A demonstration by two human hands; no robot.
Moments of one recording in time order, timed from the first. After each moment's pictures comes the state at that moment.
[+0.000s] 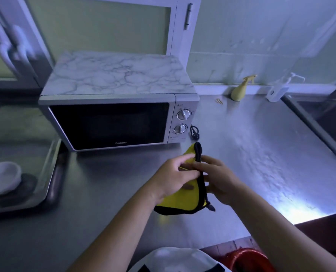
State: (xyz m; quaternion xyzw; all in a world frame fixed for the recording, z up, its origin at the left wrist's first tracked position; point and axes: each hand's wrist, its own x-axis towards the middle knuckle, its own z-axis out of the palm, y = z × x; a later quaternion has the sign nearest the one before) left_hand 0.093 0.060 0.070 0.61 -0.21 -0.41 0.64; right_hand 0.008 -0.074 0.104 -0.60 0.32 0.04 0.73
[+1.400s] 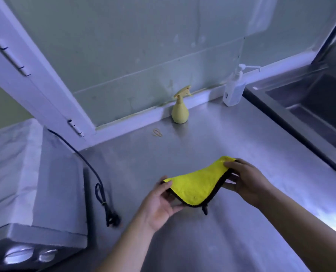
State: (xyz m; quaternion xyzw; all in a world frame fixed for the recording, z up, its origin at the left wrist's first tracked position) left_hand 0.181 -0.391 -0.020 0.42 0.11 -0.55 0.71; right_hand 0.034 -0.601 0.021 -0.40 0.44 -0.14 0.79
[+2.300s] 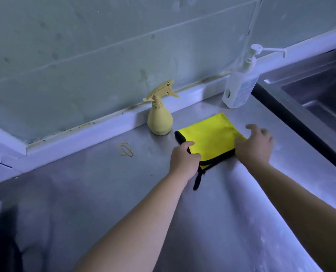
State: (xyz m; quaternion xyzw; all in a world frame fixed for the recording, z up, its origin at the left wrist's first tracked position) left_hand 0.279 -0.684 -0.103 0.81 -0.17 -0.35 0.44; right_hand 0.164 -0.834 -0.111 -0.72 0.59 -0.19 0.31
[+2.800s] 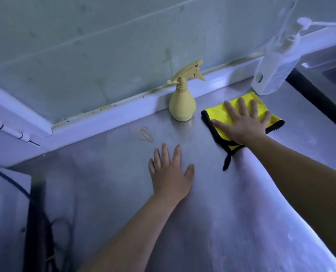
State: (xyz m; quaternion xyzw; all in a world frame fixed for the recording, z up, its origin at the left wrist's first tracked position) left_hand 0.287 -0.579 -0.138 0.94 -0.29 -0.15 0.11; right_hand 0.243 -0.844 -0.145 -0.90 0.42 0.07 0.11
